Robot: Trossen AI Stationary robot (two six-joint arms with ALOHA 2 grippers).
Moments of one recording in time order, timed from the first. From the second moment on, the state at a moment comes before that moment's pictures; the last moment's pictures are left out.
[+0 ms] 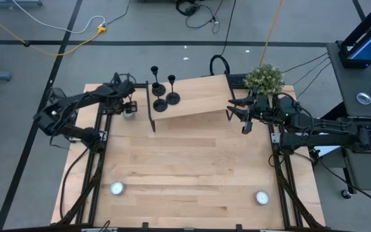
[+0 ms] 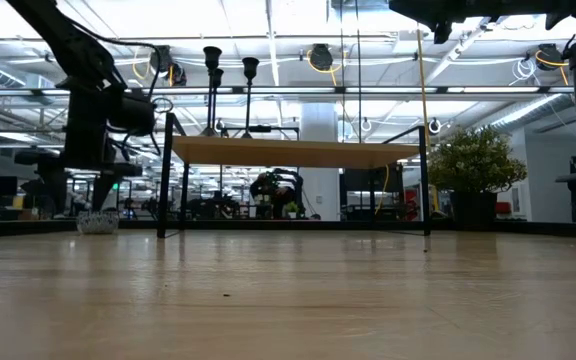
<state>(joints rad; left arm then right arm) 0.92 1.35 0.71 -0.87 -0.17 -0.79 -0.23 0.73 0.58 0.31 -0.02 -0.02</state>
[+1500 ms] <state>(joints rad) 0.92 1.39 0.71 -0.82 -0.17 -0.78 -0.23 0.73 0.58 0.31 -0.02 -0.02</state>
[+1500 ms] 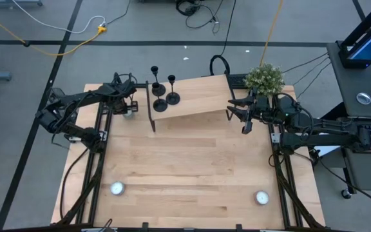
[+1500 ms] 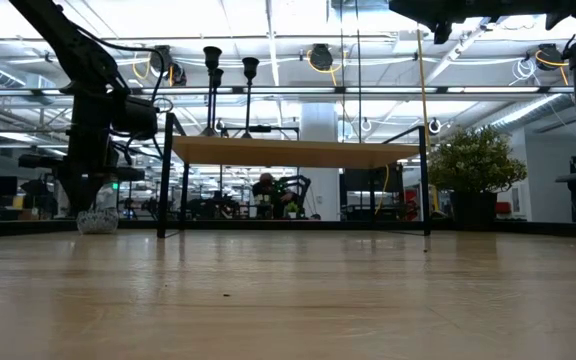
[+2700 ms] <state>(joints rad) 0.50 0.92 0.72 -1.23 0.07 -1.00 -0.23 0.73 0.58 0.40 -0.02 -0.01</state>
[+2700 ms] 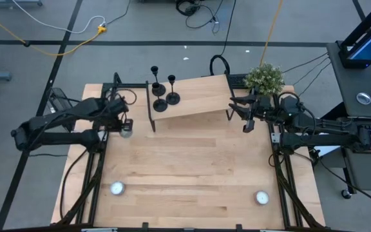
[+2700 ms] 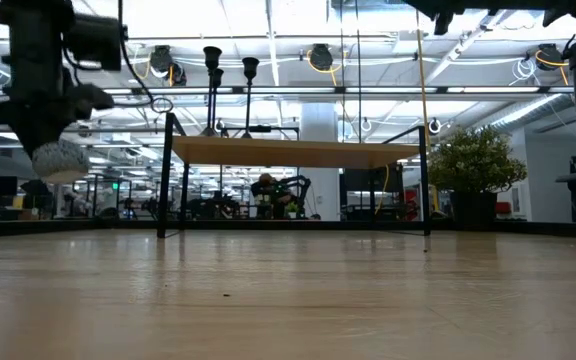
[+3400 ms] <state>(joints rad) -0.08 1.15 1.17 -1.23 -0.01 -1.34 -0.21 0.87 0.58 0.47 -0.40 0.22</state>
